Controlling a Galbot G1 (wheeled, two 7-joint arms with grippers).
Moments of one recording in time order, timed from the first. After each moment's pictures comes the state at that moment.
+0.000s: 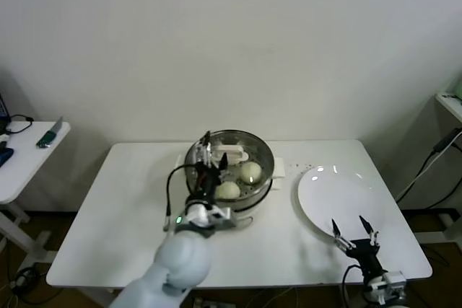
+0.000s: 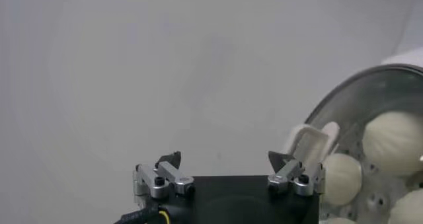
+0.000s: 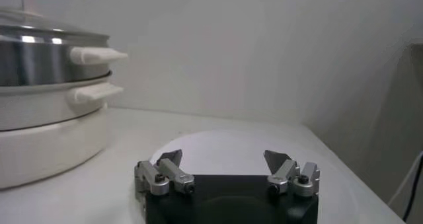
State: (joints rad) left arm 1.00 -1.25 0.06 -2.02 0.87 0.62 -0.01; right arm -1.54 1.16 0.60 1.71 0.33 0.14 -0.05
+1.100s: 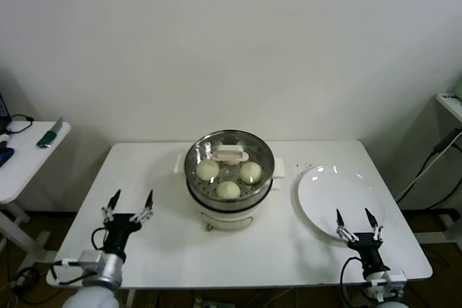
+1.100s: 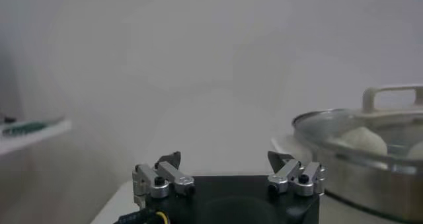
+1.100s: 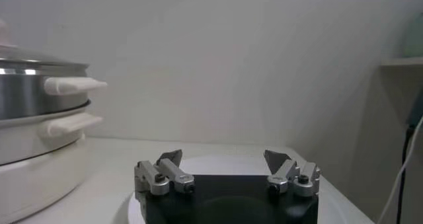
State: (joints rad) left arm 1.52 -1.26 -0.58 -1.98 -0.28 0.03 -0.09; right arm -1.50 1.18 0.59 1.67 0.34 0.25 0.01
